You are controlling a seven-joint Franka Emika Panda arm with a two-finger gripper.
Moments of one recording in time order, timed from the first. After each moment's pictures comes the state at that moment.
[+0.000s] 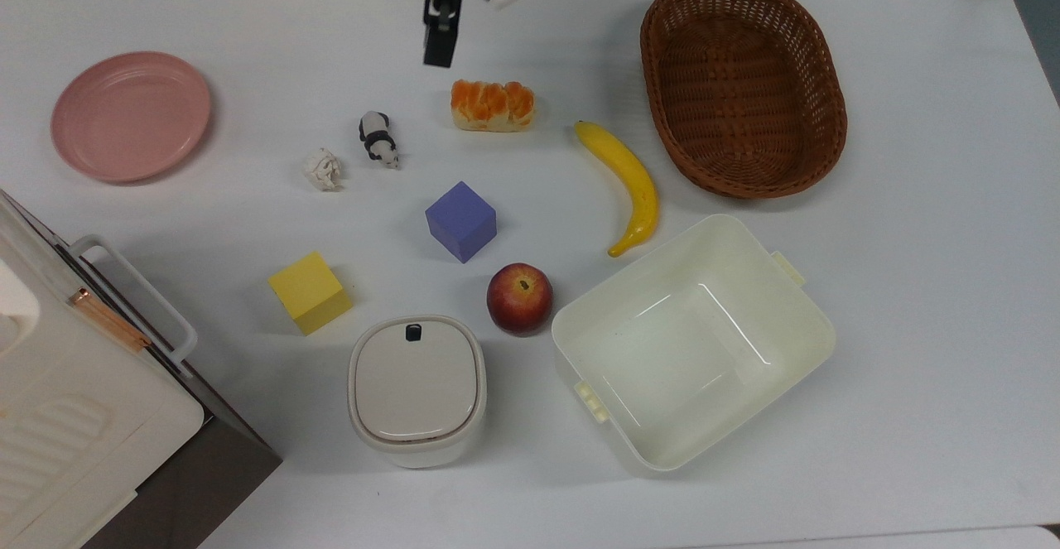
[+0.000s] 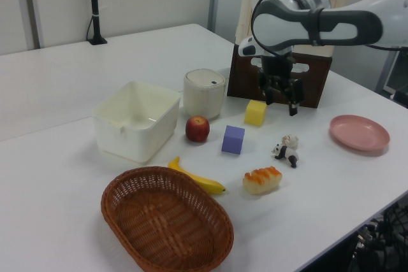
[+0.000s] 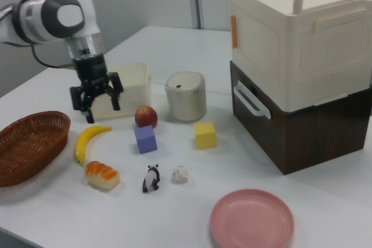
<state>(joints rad) 0.03 -0.02 0.08 -1.85 -0.17 1.64 -1.39</state>
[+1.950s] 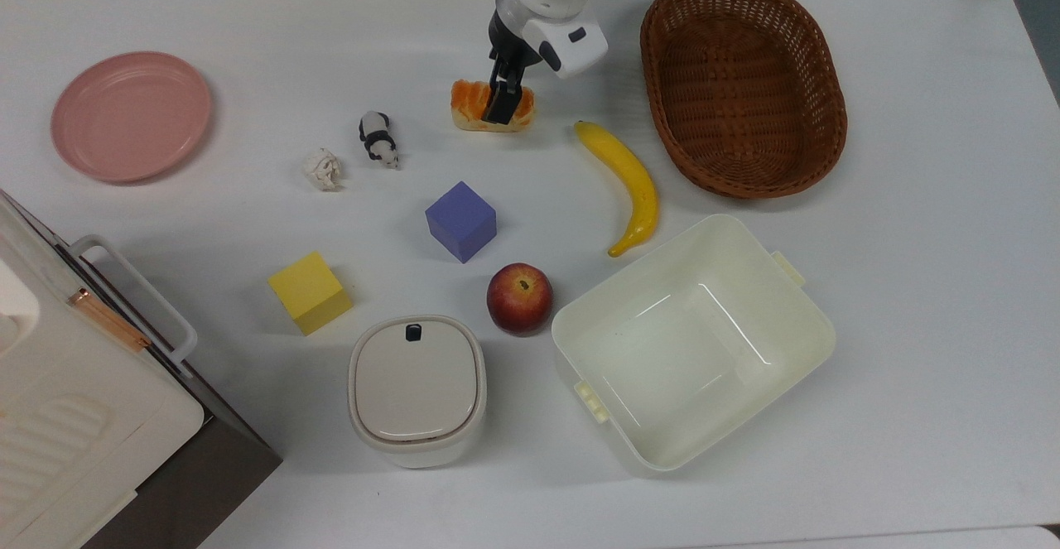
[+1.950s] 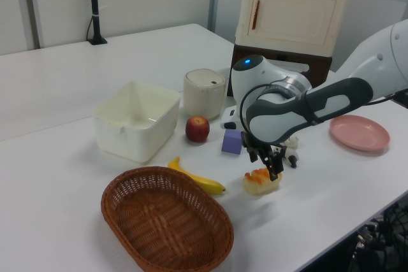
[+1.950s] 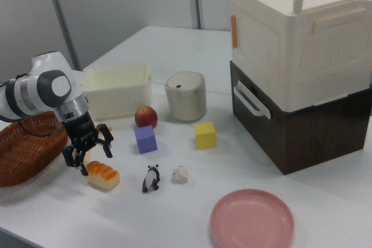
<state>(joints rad) 0.11 0.00 0.13 -2.29 -0.33 2.11 -1.07</state>
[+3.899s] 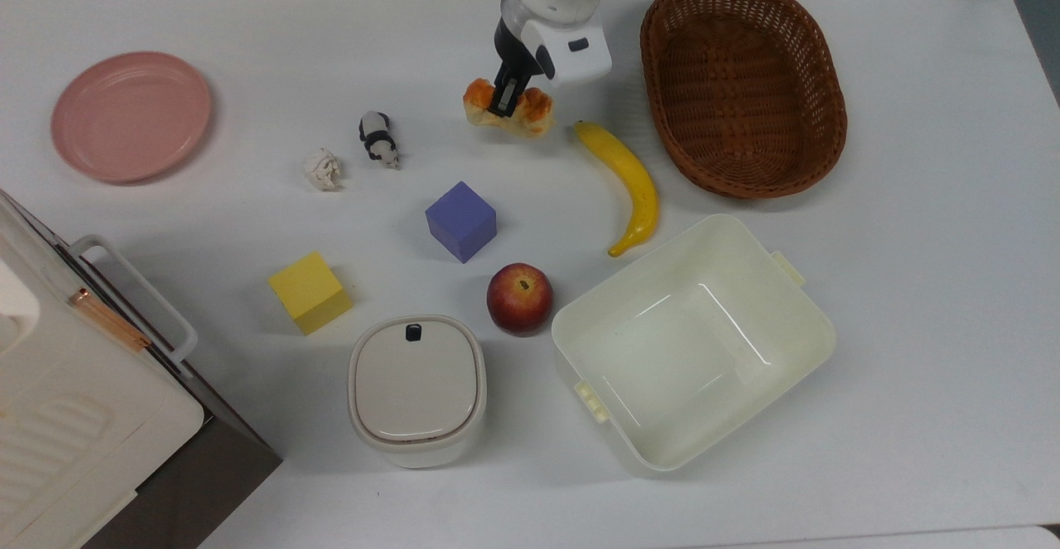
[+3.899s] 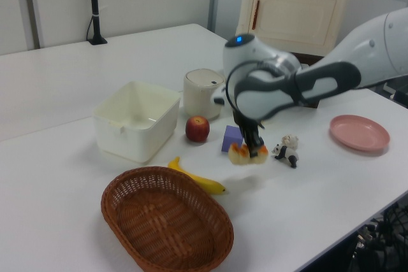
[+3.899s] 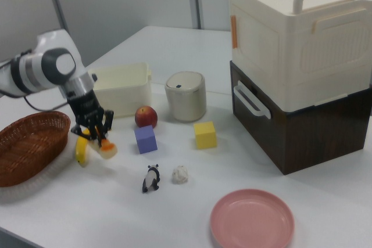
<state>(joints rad) 0.11 0.06 0.13 -2.09 -0.29 2.02 -0.87</state>
